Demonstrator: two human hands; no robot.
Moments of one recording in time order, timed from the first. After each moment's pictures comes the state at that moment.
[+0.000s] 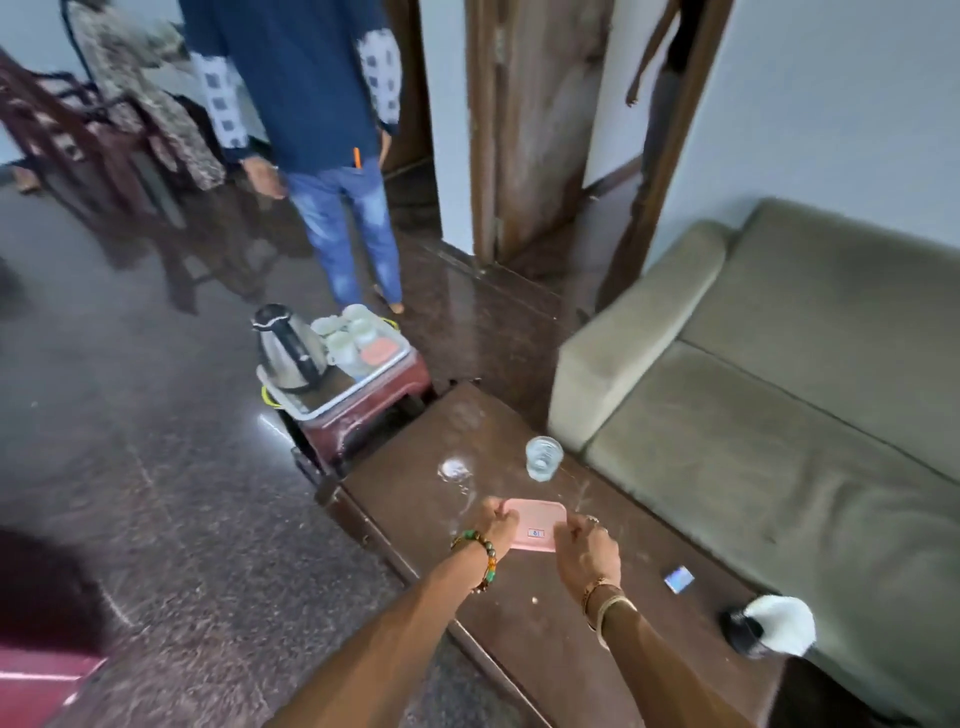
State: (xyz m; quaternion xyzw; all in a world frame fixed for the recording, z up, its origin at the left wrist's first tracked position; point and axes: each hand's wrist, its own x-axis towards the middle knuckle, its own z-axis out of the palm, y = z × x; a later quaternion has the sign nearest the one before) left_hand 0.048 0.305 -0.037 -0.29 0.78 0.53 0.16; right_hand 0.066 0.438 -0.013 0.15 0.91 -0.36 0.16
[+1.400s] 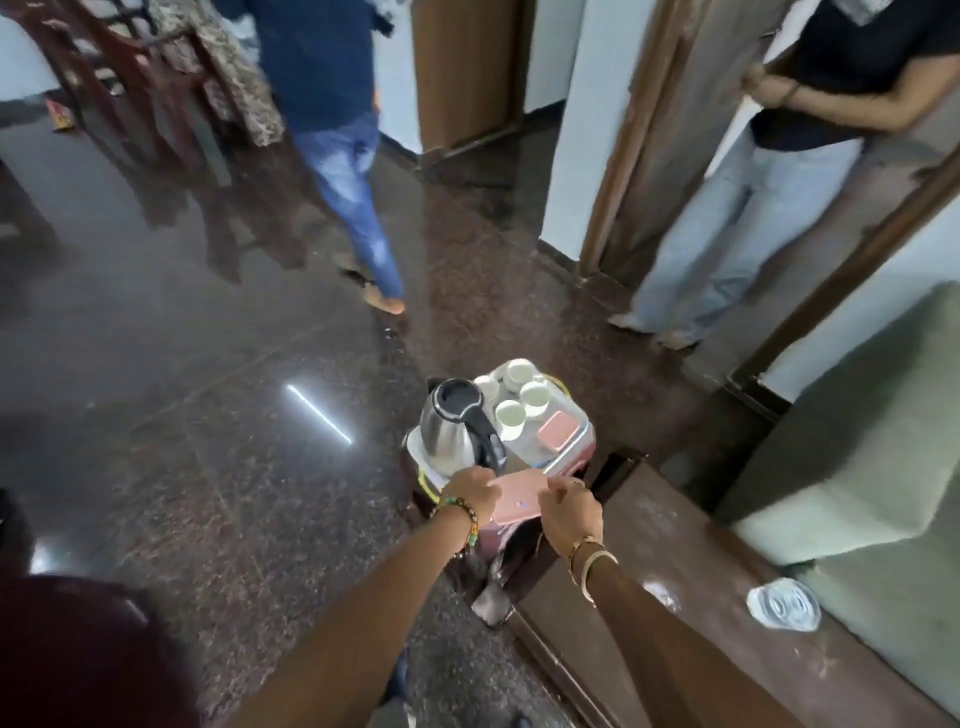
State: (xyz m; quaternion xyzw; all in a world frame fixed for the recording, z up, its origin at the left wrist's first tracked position) left_hand -0.174 -0.228 -0.027 -0.27 0.82 0.45 0.21; right_hand -0.178 -0.084 -0.008 0.14 0.89 -0.38 0.19
